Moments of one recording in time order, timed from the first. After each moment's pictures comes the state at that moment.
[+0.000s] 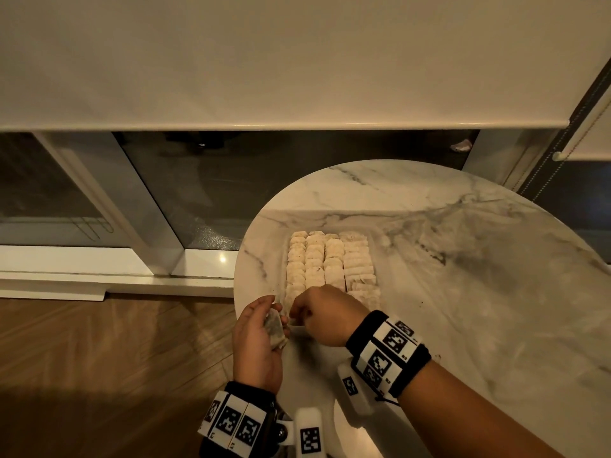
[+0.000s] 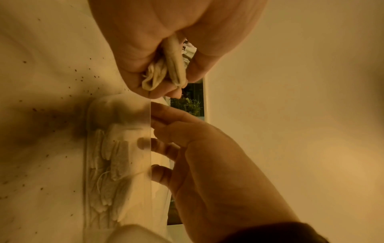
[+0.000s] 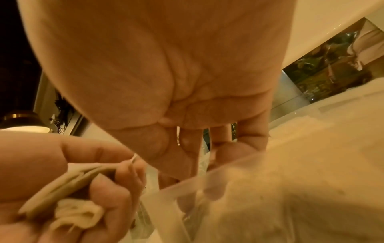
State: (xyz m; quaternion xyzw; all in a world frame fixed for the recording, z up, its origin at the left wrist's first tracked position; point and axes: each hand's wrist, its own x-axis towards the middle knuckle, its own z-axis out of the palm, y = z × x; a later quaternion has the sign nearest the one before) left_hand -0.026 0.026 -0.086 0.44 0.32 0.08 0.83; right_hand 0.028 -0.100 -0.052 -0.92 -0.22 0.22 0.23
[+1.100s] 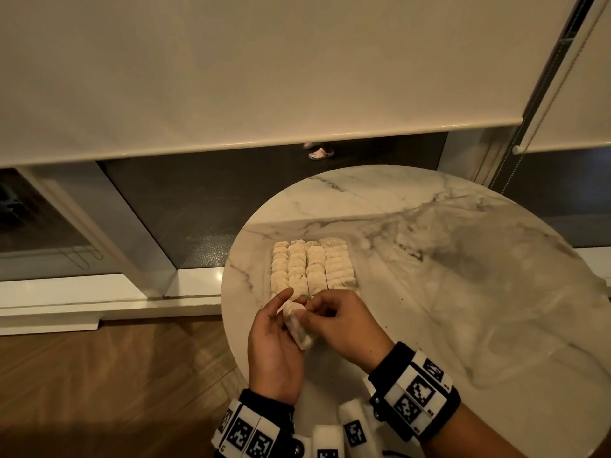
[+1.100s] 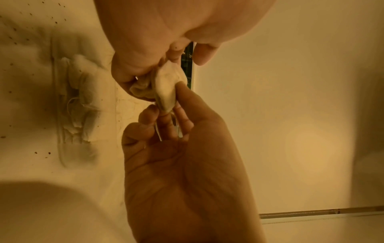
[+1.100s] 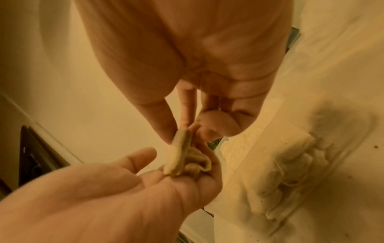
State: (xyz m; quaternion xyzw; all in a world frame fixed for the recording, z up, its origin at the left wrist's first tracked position) left_hand -0.040 -0.023 -0.048 0.32 0.25 -0.01 0.91; right_hand -0.016 -0.139 -0.046 -0.77 -0.04 0.09 0.63
